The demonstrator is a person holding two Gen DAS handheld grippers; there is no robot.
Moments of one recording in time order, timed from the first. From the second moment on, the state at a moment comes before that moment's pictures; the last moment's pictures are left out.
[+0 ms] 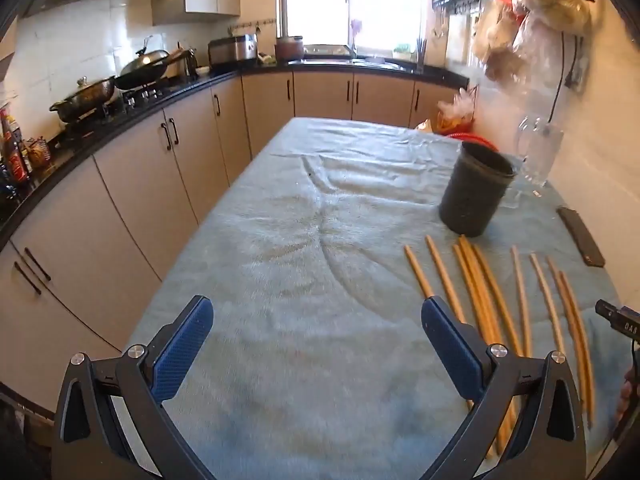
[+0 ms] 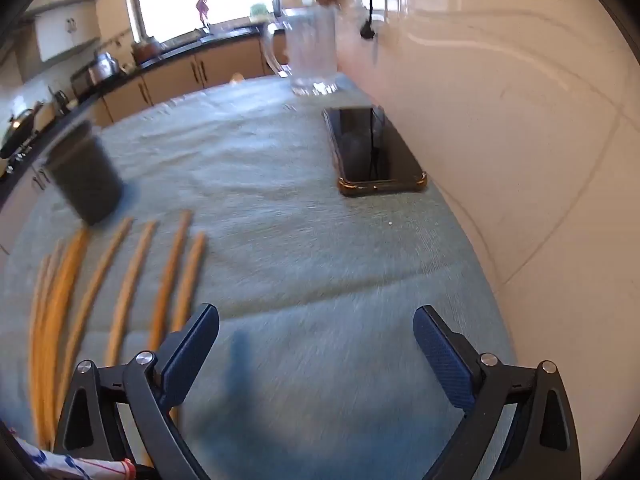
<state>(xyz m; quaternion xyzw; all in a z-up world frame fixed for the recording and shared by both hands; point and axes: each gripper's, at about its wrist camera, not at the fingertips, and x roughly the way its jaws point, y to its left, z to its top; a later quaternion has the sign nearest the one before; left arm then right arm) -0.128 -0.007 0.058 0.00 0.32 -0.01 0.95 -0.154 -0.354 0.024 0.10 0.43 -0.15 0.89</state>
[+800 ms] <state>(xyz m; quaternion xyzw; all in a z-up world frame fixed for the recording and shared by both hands) -0.205 -0.047 0.094 0.05 0.31 -0.01 0.95 -0.244 -0.257 0.094 0.09 0.28 -0.14 0.95</state>
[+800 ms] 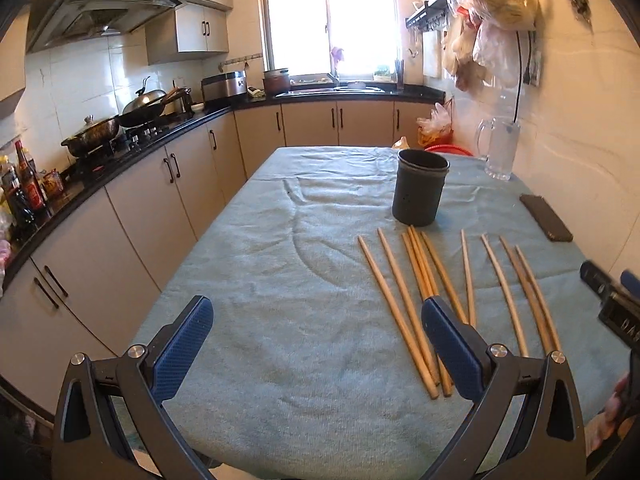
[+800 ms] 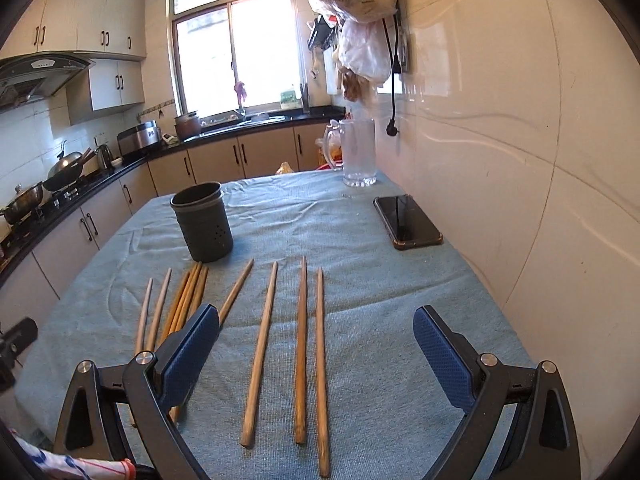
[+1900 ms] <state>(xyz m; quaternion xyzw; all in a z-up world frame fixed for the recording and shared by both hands) -0.180 -0.042 0.062 0.03 0.38 -0.02 0.93 -0.226 -0.255 0.064 0.09 0.32 -0.13 0.94</state>
